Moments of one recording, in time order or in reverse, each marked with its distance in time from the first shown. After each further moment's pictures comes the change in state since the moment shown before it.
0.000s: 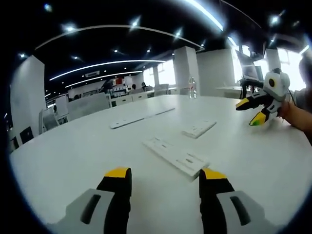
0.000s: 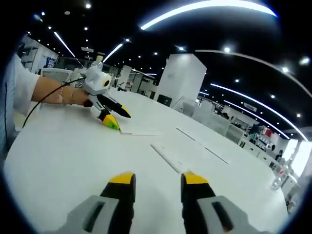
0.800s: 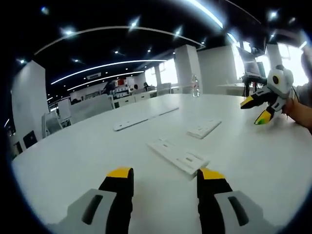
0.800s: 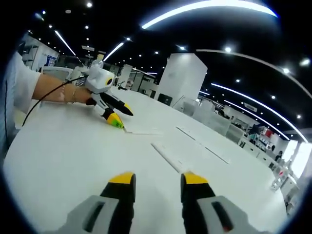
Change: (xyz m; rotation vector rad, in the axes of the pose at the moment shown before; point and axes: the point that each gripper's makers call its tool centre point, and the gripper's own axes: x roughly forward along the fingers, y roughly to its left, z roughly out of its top) left arm 0.017 0.003 0.006 0.035 0.009 0.034; right arm 0.001 -0.010 -0.010 -0.008 0.009 0.001
